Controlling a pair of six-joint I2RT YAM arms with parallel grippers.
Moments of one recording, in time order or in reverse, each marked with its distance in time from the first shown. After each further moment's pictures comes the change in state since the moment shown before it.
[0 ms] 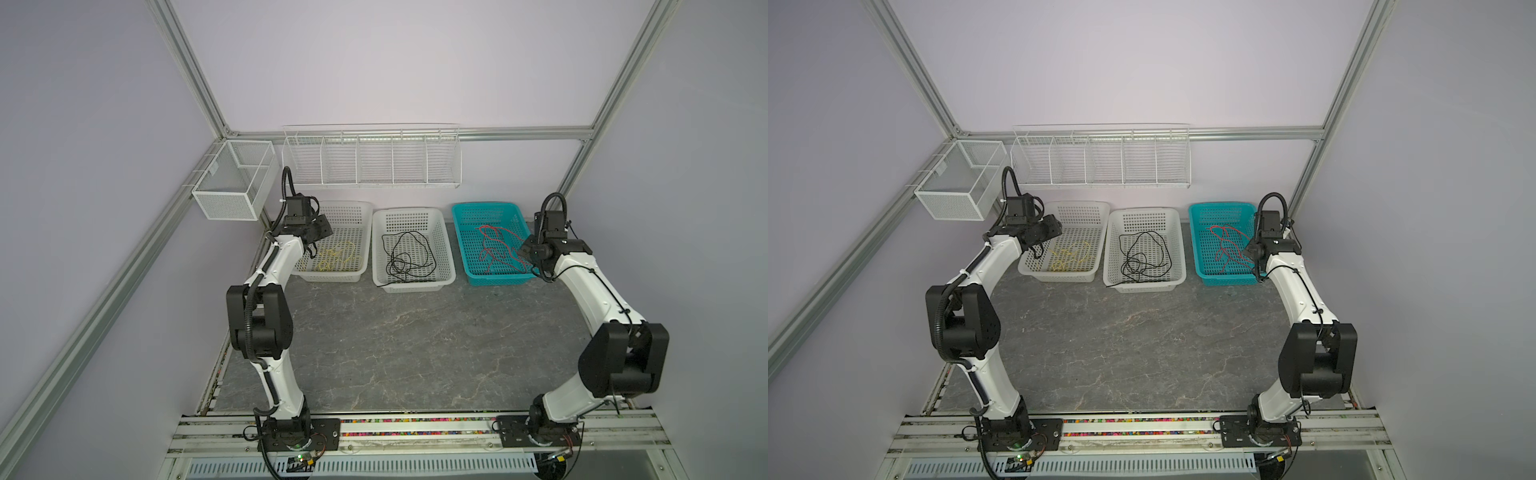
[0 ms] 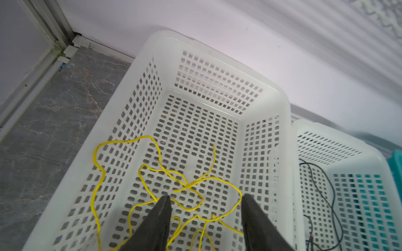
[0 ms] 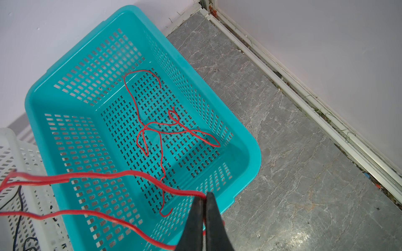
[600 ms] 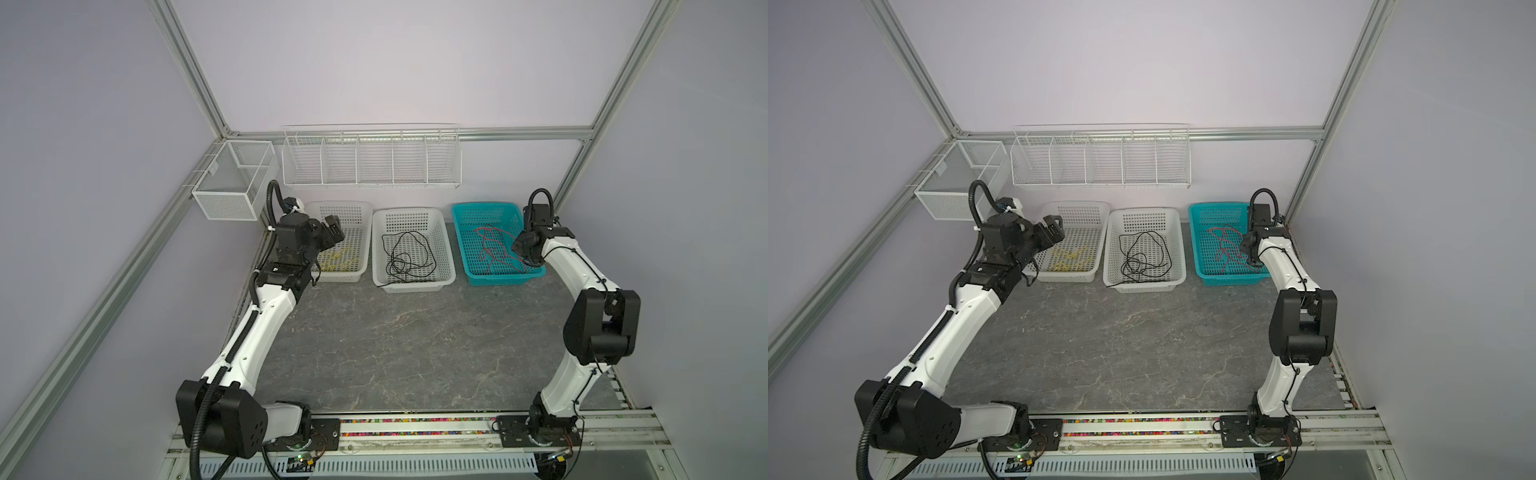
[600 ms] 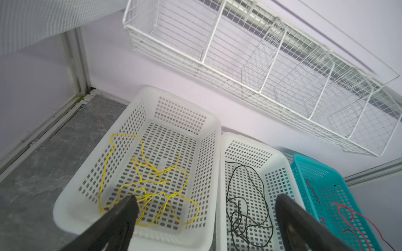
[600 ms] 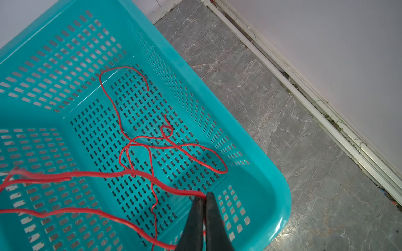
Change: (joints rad) left arm -0.153 -0.631 -0.497 0.178 -0.189 -0.085; right arm -0.006 0.246 0.181 -0.038 0.021 -0.013
